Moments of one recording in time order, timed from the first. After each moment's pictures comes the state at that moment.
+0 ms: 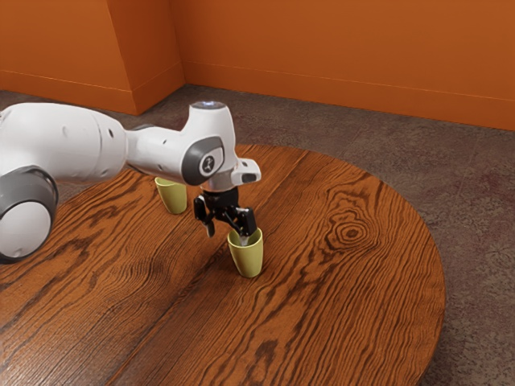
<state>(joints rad) -0.23 0.49 0.16 -1.69 -0.11 2.10 0.00</state>
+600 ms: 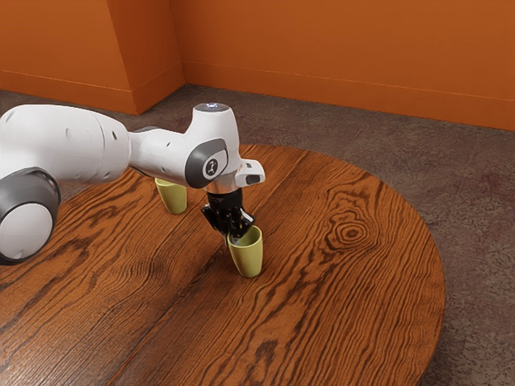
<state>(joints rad) -0.24 0.50 0.15 -1.69 -0.10 2.13 -0.01</state>
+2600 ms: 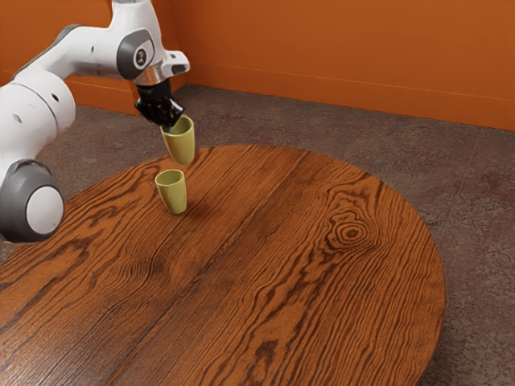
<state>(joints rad) 0.23 0.80 -0.09 -0.78 0.13 1.70 0.07</state>
